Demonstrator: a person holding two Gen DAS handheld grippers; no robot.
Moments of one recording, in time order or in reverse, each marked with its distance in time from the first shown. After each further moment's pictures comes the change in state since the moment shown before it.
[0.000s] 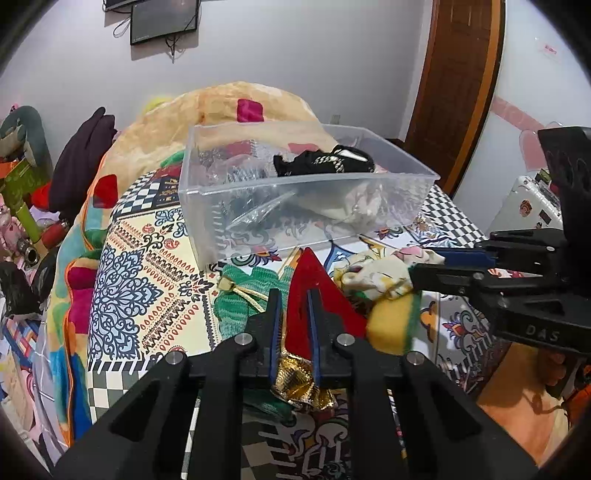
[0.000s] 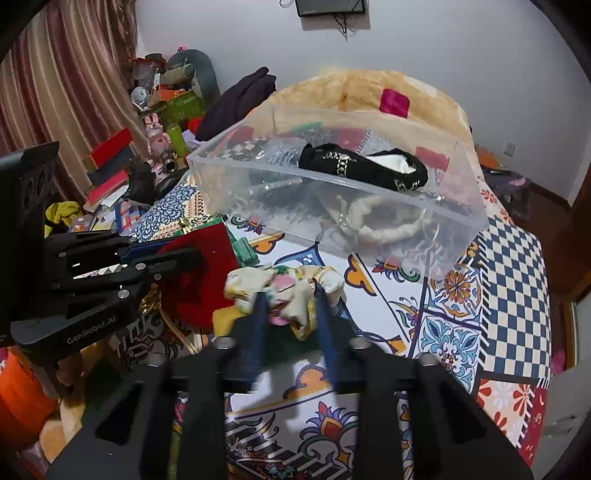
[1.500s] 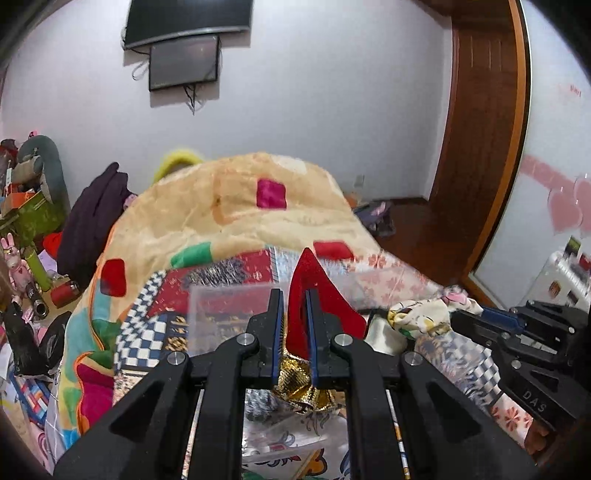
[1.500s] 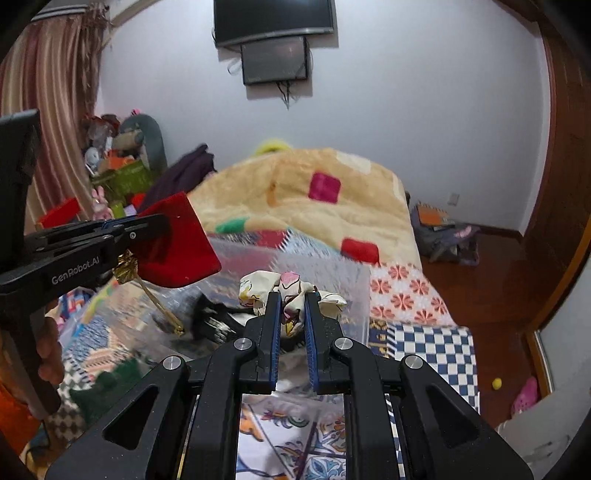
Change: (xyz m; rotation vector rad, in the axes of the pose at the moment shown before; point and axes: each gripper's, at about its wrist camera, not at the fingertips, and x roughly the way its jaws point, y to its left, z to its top) left arm 0.040 0.006 0.142 -0.035 -0.179 0.100; right arm -0.014 -0.059 0.077 0.051 -0.249 -0.212
